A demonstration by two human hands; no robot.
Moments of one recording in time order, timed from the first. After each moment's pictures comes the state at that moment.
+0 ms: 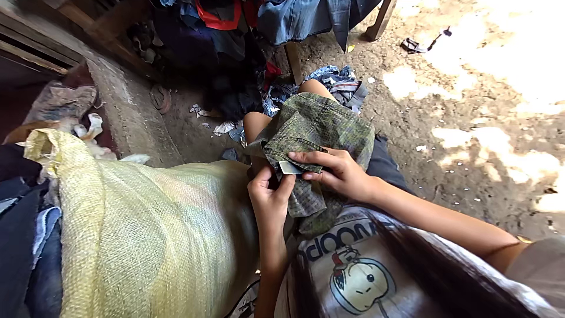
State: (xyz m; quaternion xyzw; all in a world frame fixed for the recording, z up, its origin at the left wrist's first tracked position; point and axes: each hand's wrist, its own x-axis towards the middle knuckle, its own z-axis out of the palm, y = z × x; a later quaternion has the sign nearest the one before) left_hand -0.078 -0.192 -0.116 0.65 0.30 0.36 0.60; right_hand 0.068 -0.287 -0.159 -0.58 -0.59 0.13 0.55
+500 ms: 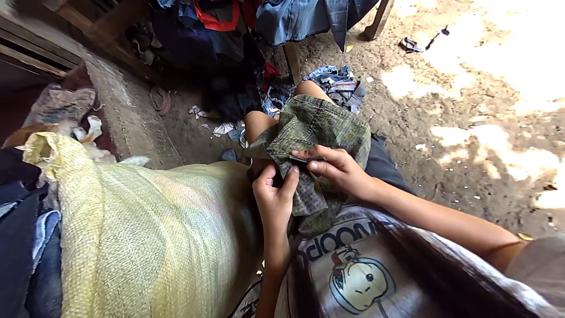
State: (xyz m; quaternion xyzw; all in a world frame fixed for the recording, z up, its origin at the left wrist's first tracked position) left_hand -0.071 -0.196 -0.119 0.65 0.32 0.35 0.59; right_hand 0.067 -0.288 -0.154 -0.53 -0.49 0.29 0.63
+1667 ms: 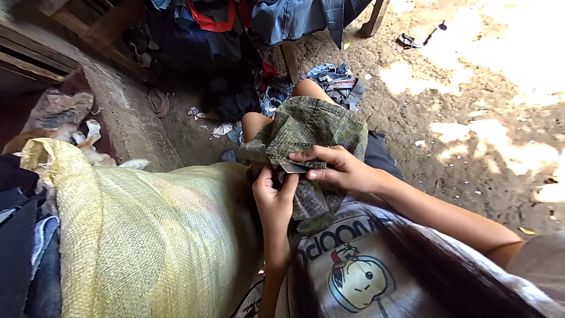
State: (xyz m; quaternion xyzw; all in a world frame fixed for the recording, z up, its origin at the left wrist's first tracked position) left_hand -0.072 -0.199 -0.117 0.66 0.30 0.36 0.59; right_hand 0.082 -0.288 -0.154 -0.49 -0.58 0.27 0.59
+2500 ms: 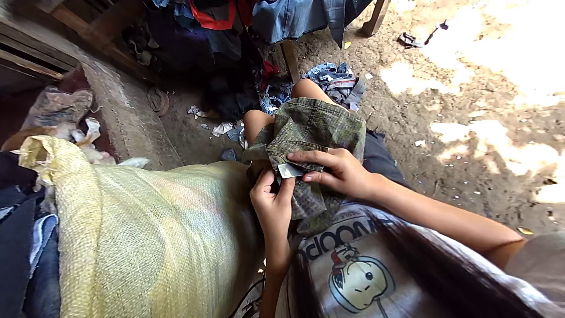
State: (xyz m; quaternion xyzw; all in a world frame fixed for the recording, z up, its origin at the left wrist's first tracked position) left_hand -0.080 -0.200 -0.123 0.69 0.31 0.38 0.53; right_hand 0.071 -0.290 -0.161 -0.58 -0.60 0.12 0.53
